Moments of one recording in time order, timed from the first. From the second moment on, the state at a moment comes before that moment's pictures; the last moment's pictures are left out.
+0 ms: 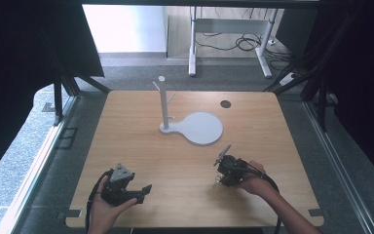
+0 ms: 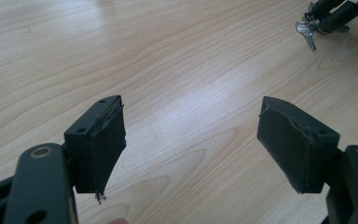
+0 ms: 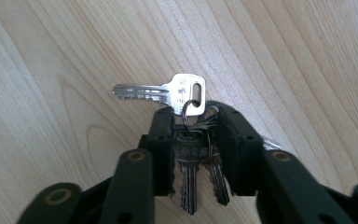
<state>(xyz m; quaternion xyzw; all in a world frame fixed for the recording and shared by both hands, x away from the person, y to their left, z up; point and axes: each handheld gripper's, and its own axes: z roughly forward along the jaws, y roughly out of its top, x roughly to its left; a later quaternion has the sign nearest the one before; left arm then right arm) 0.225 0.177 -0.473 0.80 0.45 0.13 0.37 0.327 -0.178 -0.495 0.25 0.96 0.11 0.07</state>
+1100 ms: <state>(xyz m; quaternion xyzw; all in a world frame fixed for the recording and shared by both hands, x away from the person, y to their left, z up) 0.225 0.179 -0.471 0.80 0.45 0.13 0.38 0.333 -0.190 -0.463 0.28 0.95 0.13 0.07</state>
